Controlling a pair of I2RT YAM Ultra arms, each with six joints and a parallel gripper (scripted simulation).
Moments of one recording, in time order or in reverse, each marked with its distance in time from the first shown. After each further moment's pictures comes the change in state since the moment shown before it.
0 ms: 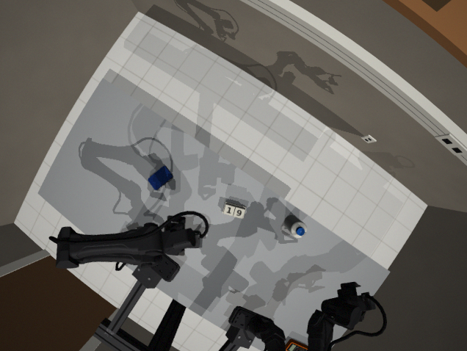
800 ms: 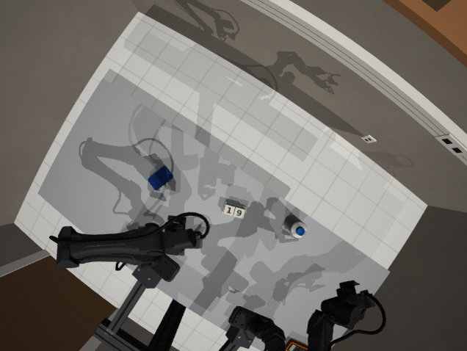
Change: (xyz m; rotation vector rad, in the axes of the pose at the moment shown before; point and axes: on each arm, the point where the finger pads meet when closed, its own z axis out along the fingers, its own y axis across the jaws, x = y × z) left arm 0.000 0.000 0.001 -0.004 0.011 0.026; right arm 0.000 0.008 -0.001 -0.038 -0.006 -0.042
